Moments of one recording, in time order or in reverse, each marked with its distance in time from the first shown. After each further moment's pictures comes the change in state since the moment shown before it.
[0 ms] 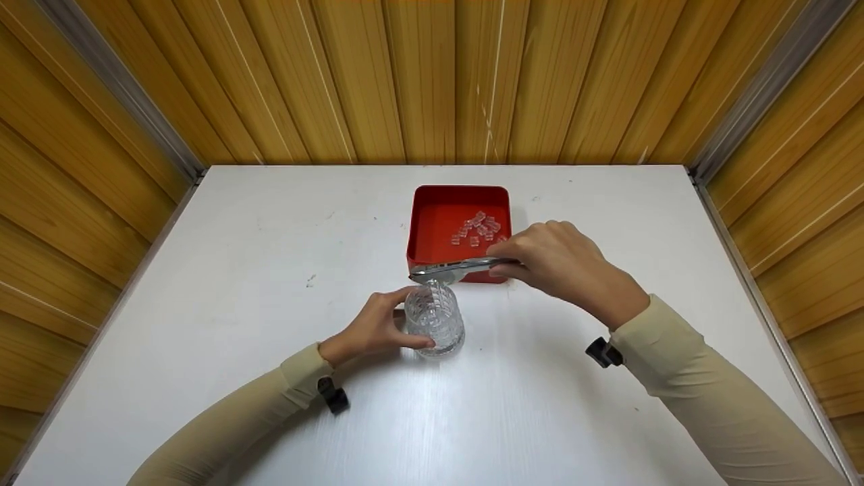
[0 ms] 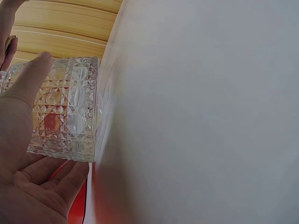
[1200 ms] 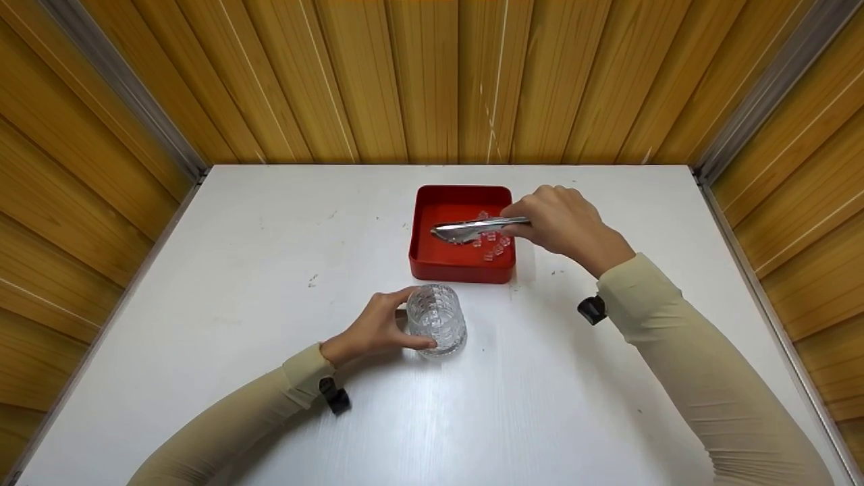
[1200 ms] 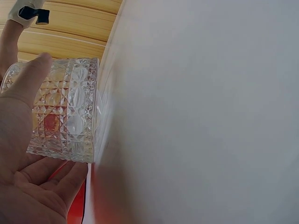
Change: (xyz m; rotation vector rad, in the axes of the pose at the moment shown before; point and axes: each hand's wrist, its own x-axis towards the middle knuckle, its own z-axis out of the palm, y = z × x) left_hand 0.000 0.000 0.002 -0.011 0.009 0.008; right_hand 0.032 0.057 0.011 -0.008 -0.145 0.281
